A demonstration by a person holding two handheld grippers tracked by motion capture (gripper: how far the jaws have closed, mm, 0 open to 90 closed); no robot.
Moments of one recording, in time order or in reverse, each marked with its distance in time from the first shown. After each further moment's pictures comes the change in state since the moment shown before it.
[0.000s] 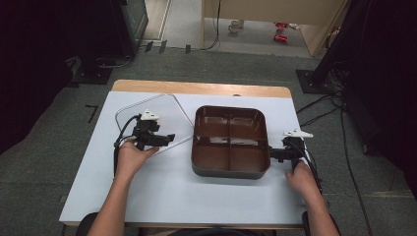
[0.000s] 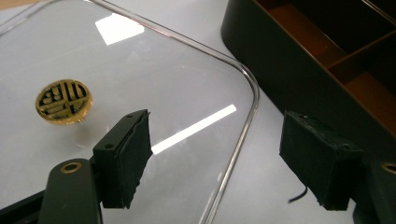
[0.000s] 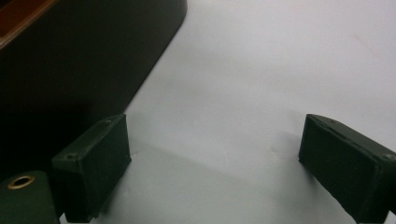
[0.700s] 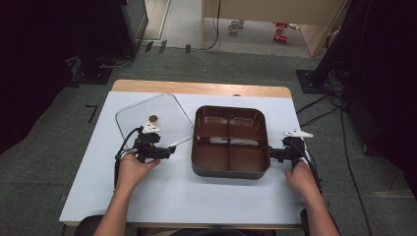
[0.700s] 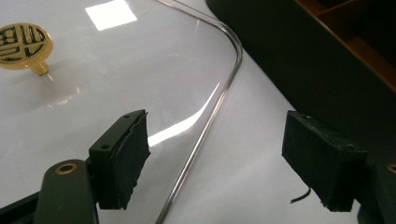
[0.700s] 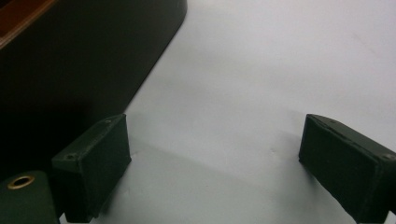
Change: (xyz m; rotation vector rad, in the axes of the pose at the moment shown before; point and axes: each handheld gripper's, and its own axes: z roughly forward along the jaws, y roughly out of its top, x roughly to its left) left arm -0.019 -0.032 0.002 0.027 -0.007 -0.003; right arm 0.000 0.000 0.000 0.000 0.000 0.000
